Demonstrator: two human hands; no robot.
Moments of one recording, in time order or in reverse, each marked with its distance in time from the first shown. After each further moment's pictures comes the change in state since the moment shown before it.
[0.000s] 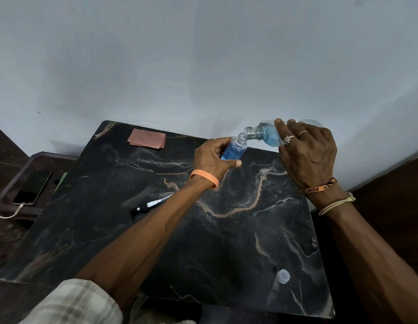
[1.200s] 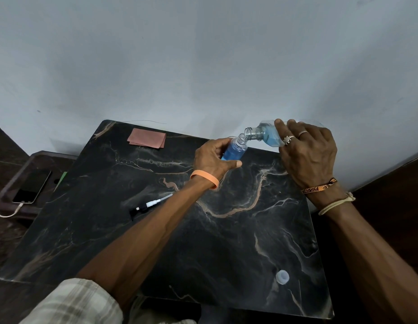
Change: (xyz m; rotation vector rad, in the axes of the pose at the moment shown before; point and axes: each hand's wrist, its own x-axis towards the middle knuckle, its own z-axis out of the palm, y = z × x) left_hand -0.001 0.000 0.002 0.029 -0.008 0.003; right_hand -0.001 0.003 0.004 0.008 -0.014 -0.003
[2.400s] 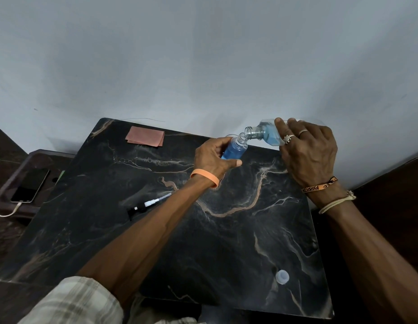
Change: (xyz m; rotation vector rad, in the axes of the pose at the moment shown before) left_hand 0.005 -0.002 0.007 0.008 -0.002 -0.032; right_hand -0.001 0.006 0.011 -0.020 0.004 -0.010
